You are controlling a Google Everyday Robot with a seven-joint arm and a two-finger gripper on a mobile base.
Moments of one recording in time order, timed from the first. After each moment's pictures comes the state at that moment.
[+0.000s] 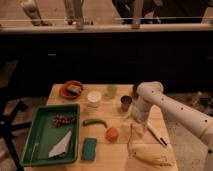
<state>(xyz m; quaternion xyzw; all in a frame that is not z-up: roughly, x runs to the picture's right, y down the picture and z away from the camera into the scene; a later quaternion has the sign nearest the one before) 0.172 0.218 0.834 -0.34 -0.31 -0.41 0.79</state>
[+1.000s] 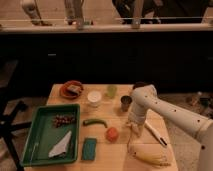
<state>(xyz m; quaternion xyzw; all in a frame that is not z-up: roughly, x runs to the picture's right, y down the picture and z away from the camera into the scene) 0.165 0.244 0.843 -0.37 -0.29 -0.42 0.78</state>
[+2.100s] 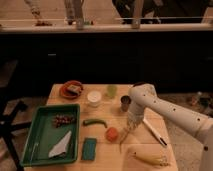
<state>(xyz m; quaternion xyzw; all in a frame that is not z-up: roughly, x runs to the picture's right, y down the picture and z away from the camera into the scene) 0.150 0.229 0.826 -0.35 -0.30 -0.43 0.78</state>
